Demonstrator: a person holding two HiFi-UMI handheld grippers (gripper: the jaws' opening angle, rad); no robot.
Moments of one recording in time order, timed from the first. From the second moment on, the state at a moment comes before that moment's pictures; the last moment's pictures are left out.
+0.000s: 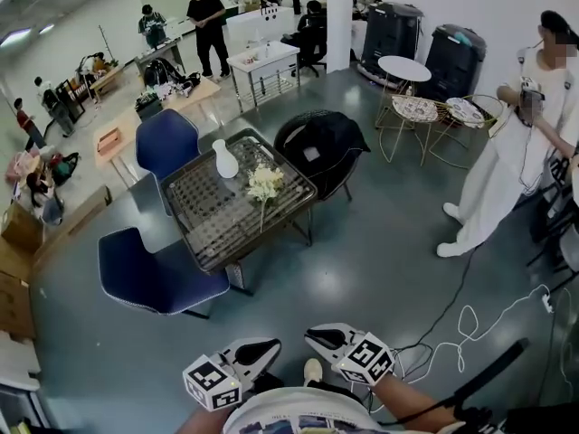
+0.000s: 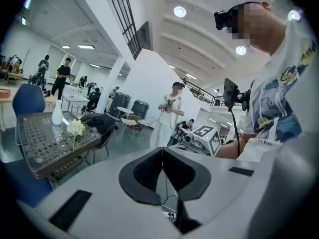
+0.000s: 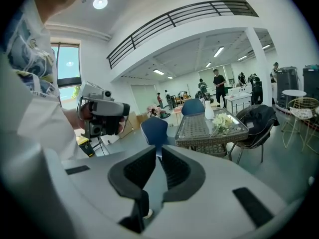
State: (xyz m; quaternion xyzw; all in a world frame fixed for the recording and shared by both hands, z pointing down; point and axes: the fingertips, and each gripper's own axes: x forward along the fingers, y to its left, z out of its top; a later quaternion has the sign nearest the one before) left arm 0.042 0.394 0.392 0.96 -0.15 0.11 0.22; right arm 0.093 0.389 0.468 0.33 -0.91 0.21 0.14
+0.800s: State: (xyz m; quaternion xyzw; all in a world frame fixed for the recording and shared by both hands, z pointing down) left arm 0.000 0.191 0.418 0.97 -0.08 0.12 0.22; right arm 0.039 0.183 0.504 0.35 -0.89 0.23 0.18
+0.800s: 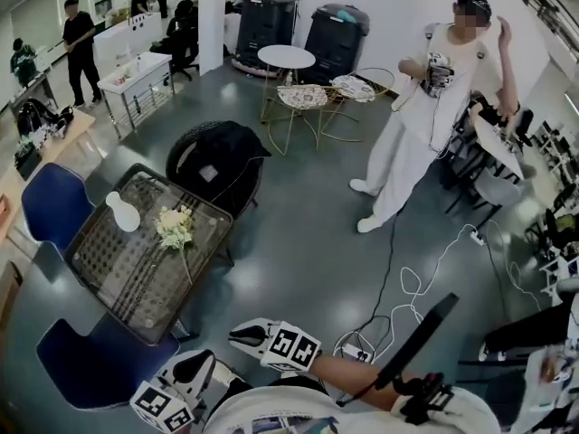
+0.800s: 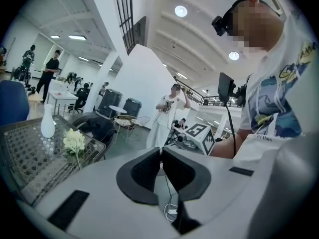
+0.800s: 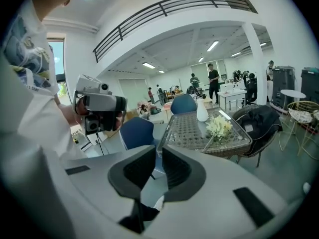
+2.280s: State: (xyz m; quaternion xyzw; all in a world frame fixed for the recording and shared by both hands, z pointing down) left arm -0.029 -0.151 0.451 0.92 -0.22 0.13 0.30; right arm 0.132 -0.318 0.699 0.40 -0.79 0.40 0.26
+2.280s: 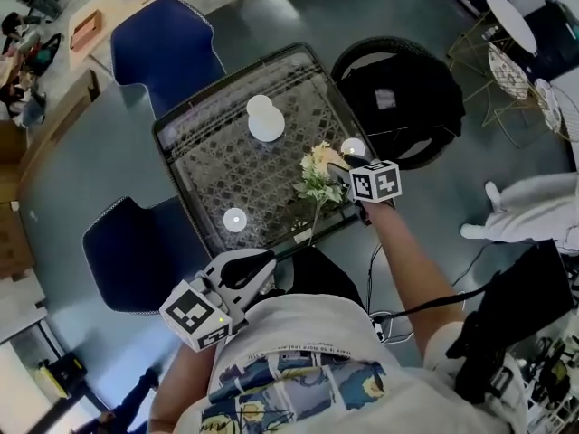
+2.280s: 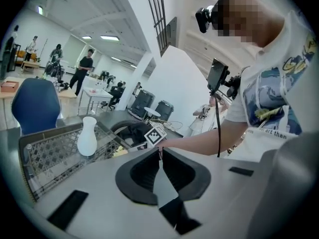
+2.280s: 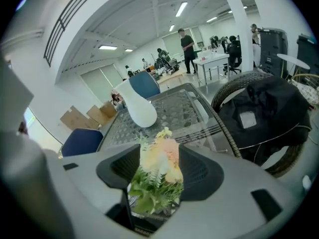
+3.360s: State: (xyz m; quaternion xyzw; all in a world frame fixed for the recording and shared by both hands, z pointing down) left arm -0.018 -0.151 0.440 0.92 -0.26 0.10 0.28; right arm 0.123 -0.347 0.635 0.35 -0.84 0.34 0.25
